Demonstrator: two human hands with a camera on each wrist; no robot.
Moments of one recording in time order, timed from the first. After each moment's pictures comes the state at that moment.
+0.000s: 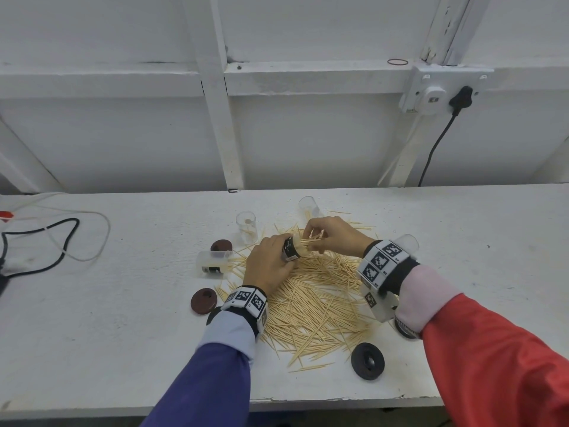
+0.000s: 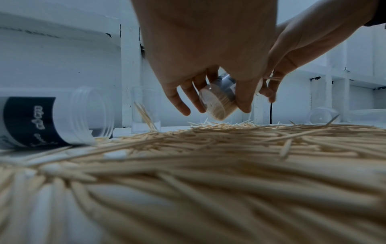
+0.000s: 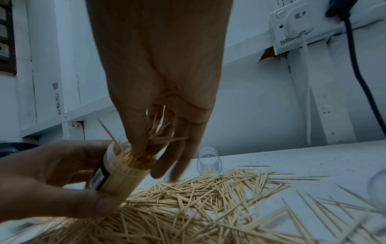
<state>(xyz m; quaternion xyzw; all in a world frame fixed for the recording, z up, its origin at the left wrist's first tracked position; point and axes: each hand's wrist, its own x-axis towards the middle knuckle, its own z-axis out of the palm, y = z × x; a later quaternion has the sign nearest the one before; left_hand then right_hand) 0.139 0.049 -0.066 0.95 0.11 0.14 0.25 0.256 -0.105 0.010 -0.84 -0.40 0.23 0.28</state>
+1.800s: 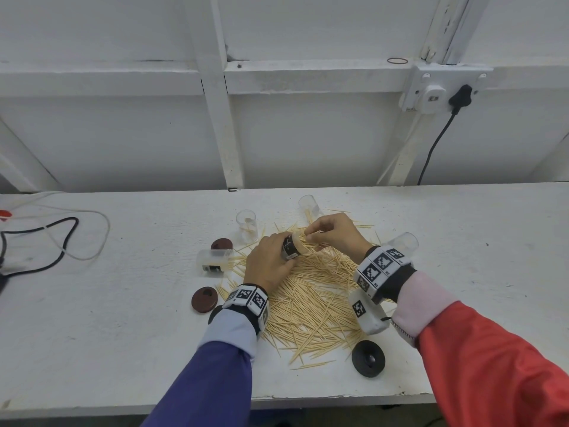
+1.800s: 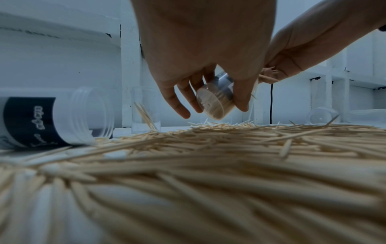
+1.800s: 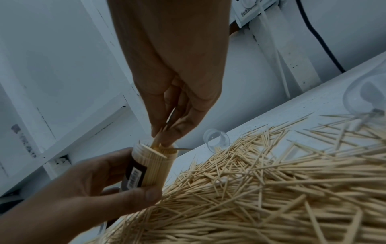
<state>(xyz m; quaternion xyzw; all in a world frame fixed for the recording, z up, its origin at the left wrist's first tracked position) 0.135 0.046 -0.062 0.95 0.12 0.15 0.27 0.243 -0.104 0.002 -0.79 -0.22 0.23 0.53</state>
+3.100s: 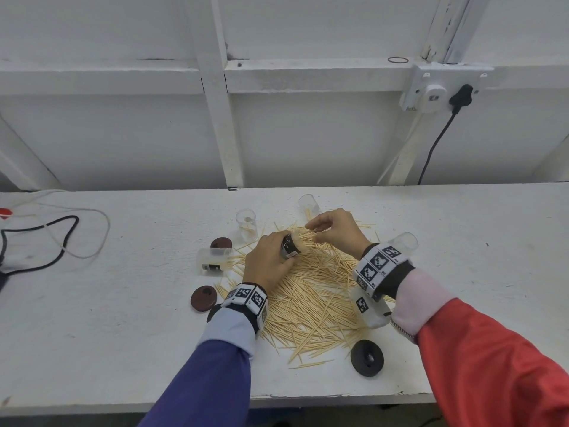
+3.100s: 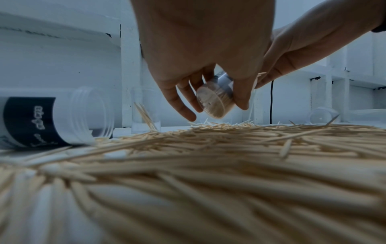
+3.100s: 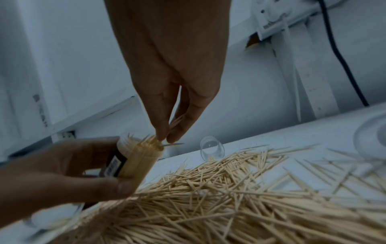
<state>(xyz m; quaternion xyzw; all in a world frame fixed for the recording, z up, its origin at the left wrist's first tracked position) 0.134 0.046 -0.062 0.94 0.13 0.14 0.27 0.250 -0.103 0.005 -0.85 -0.28 0.16 0.42</state>
